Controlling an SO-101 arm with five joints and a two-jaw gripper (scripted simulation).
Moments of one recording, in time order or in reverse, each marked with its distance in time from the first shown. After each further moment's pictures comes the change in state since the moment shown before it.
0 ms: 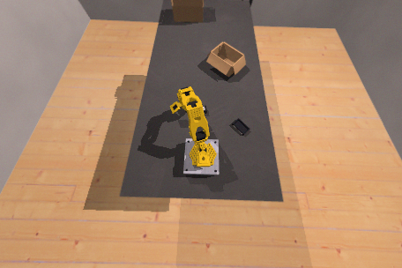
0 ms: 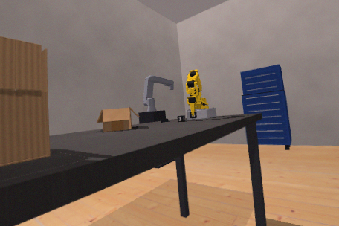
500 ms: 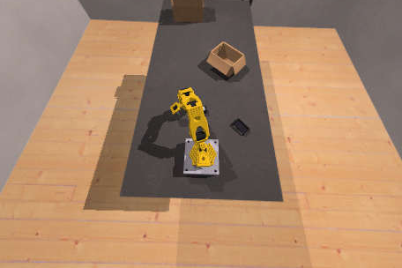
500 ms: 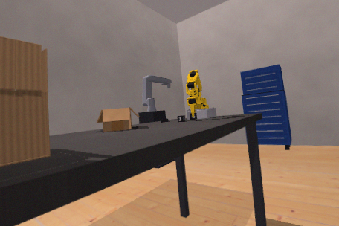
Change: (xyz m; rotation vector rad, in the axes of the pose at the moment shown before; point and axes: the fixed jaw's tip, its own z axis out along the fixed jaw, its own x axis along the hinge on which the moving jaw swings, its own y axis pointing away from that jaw) arm 0.000 0.000 0.006 0.000 0.000 0.000
